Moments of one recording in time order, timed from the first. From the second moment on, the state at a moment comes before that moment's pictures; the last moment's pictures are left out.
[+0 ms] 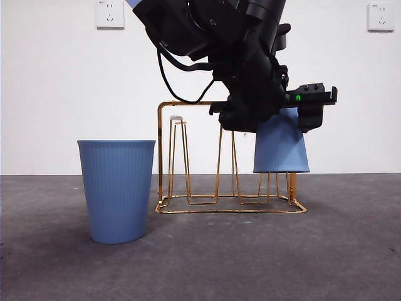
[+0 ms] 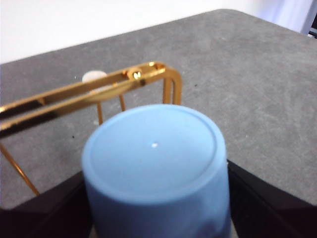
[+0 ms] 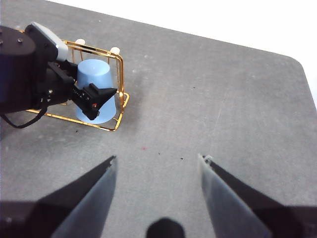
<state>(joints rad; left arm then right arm) -0.89 2.07 1.43 0.29 -0.36 -0.15 0.69 0.59 1.32 -1.29 0.49 0.09</state>
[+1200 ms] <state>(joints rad) -0.89 2.08 1.45 0.15 -0.28 -0.24 0.69 0.59 1.32 -1.29 0.49 0.09</state>
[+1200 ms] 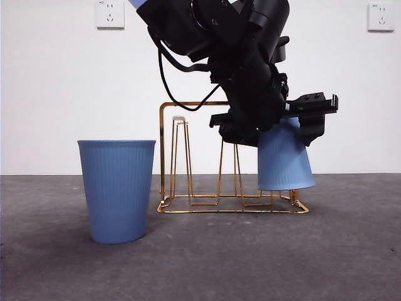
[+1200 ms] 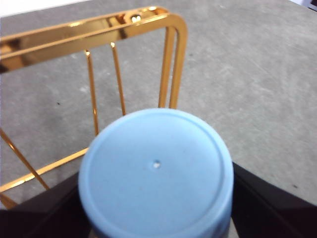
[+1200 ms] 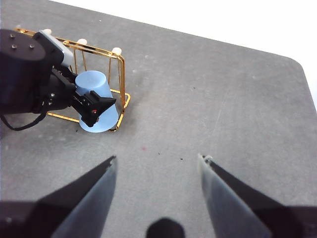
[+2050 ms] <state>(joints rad) -0.89 2.10 1.44 -0.02 -0.20 -0.33 0.69 0.59 1.32 -1.29 0.49 0.07</state>
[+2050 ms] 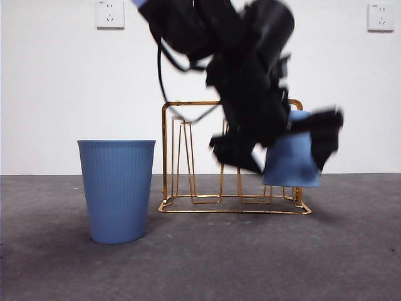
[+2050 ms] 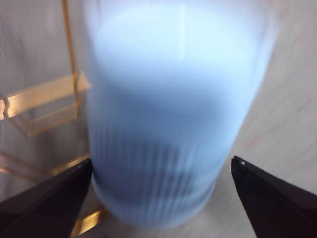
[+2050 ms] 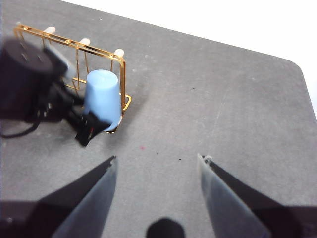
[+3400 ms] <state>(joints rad) -0.97 1.28 1.43 -0.74 -0.05 -0.30 0.69 0.82 1.32 -1.03 0.10 0.09</state>
